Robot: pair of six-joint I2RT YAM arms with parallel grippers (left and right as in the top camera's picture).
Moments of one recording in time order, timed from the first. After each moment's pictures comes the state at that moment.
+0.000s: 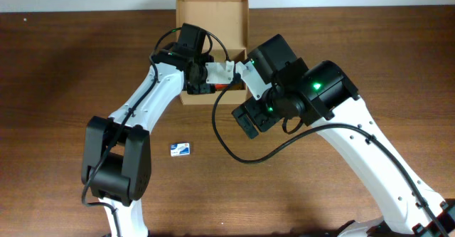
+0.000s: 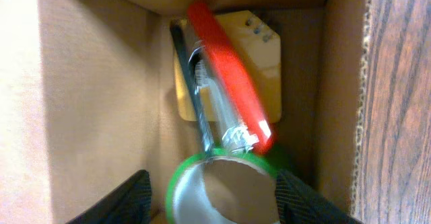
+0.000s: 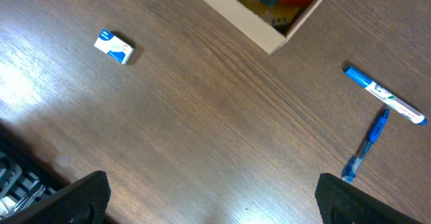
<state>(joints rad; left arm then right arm) -0.33 2.02 1.58 -0.66 0.18 1.24 0.60 1.61 1.77 -1.33 -0.07 -0.06</state>
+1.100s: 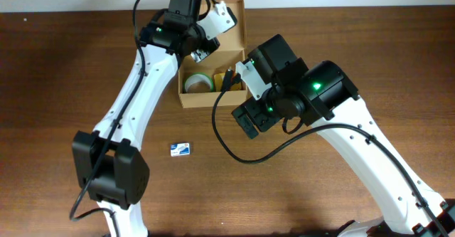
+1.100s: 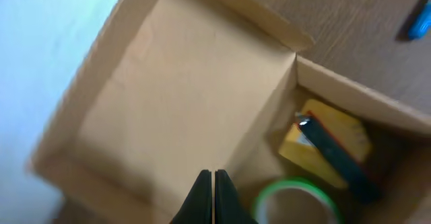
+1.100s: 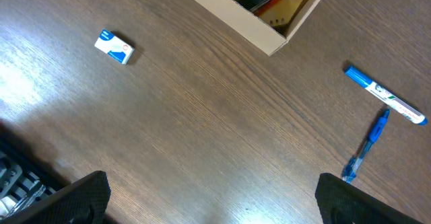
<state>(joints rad) -0.33 1.98 1.90 -0.77 0.06 0.62 0.60 1.61 1.77 -1.34 -0.07 -0.05</state>
